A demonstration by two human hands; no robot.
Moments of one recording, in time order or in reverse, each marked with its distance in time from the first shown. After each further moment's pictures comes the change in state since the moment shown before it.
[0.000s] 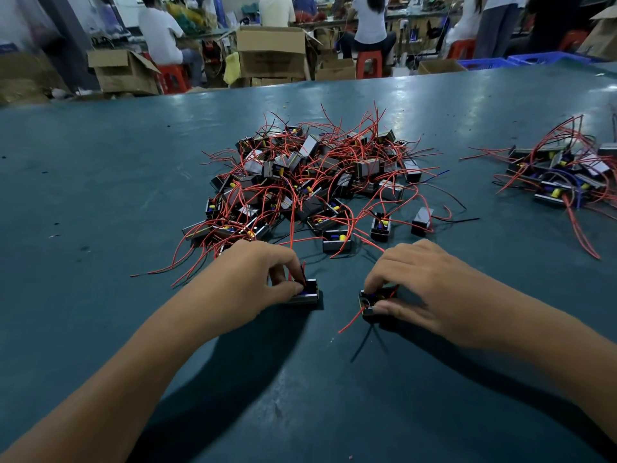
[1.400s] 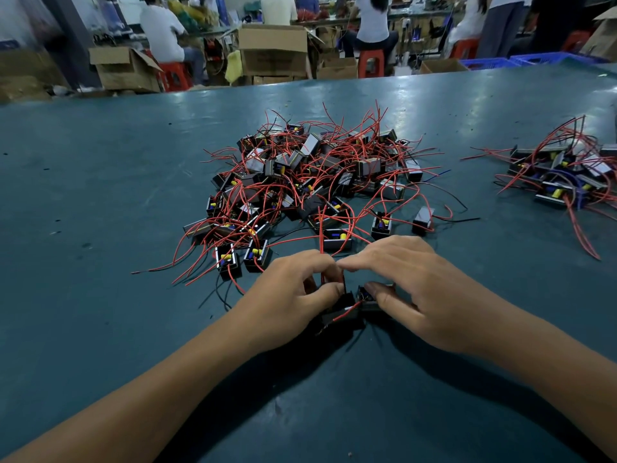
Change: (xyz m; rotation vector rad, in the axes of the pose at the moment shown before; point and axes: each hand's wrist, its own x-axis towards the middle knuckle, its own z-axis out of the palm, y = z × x) left_hand 0.004 0.024 0.042 -0.263 0.123 0.147; right_hand 0.006 -0.014 0.006 0.127 0.137 0.032
